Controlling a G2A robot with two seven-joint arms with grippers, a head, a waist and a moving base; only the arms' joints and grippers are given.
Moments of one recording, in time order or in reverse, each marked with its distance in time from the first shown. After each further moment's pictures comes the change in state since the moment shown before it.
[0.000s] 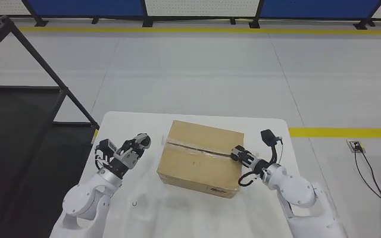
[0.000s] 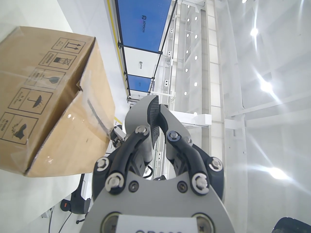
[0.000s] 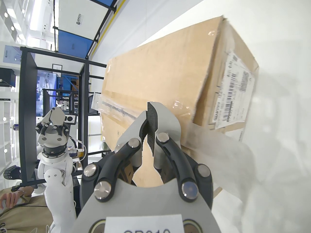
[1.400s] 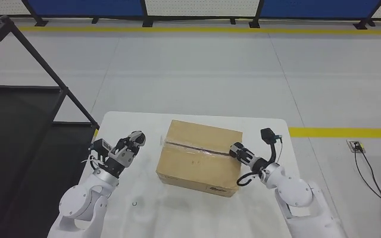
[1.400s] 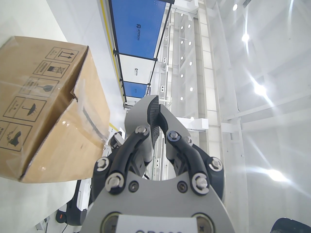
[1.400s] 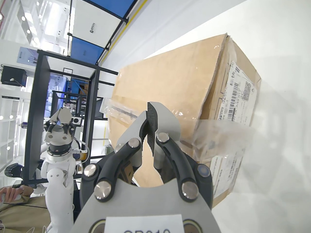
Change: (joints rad) left arm 0.023 0.008 -0.019 -0.026 -0.030 -0.034 0.055; right arm 0.059 0.012 -0.078 0.055 0.010 -0.032 -0.073
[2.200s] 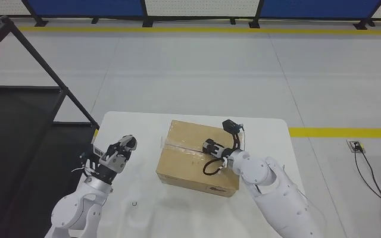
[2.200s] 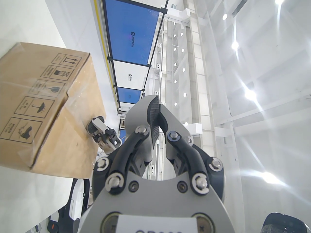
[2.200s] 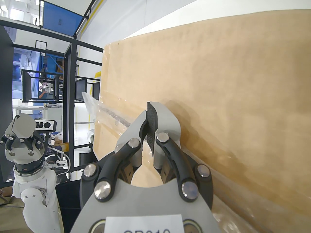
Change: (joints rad) left arm 0.082 0.005 -0.058 -0.035 -0.048 -0.049 0.004; right arm 0.302 -0.079 -0.330 0.299 0.004 0.059 -0.055
